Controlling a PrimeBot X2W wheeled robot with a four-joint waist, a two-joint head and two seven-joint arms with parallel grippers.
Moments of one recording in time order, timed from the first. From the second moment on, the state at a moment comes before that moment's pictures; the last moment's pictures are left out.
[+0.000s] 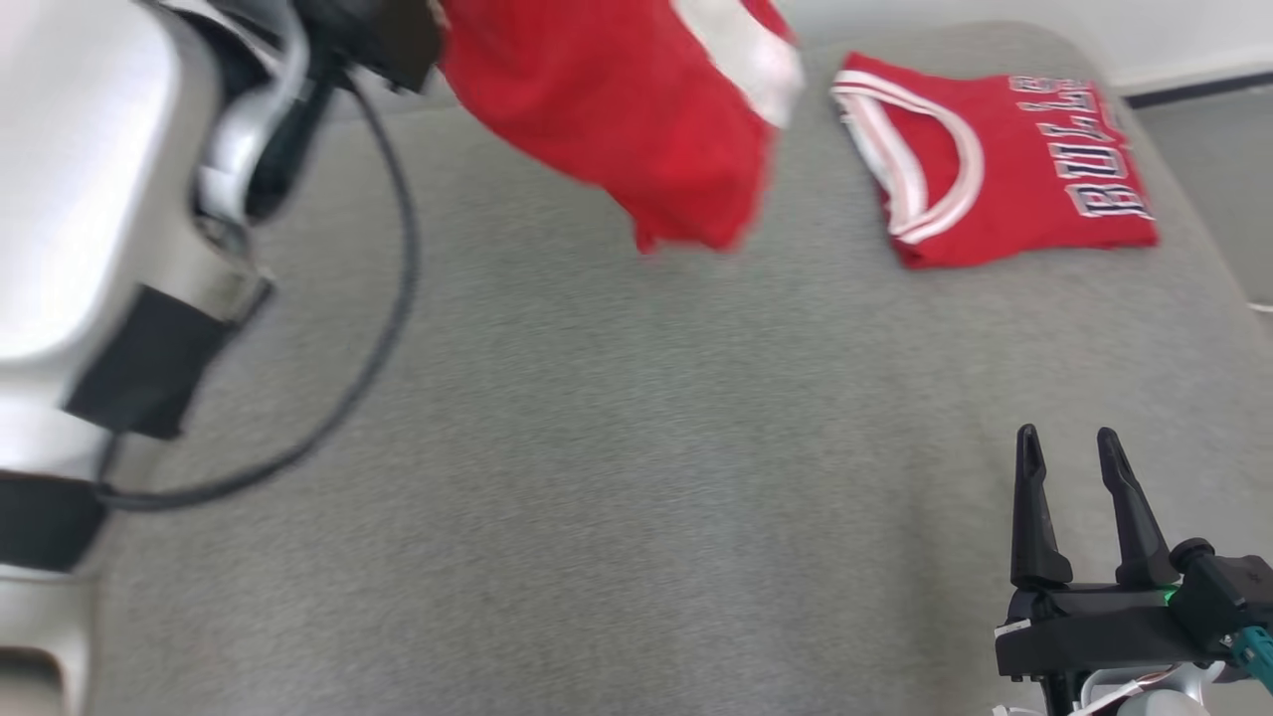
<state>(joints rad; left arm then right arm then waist) -1.31 0.38 -0.62 0.33 -0.66 -0.07 0.00 -0.10 -0.05 -0.07 0.13 0.21 0.13 -0.26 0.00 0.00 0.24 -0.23</state>
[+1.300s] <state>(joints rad) -0.22 0.38 -0.45 0.25 -0.79 0.08 -0.26 -0.07 -0.05 -0.06 0.13 0.14 0.13 -0.24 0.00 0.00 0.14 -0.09</state>
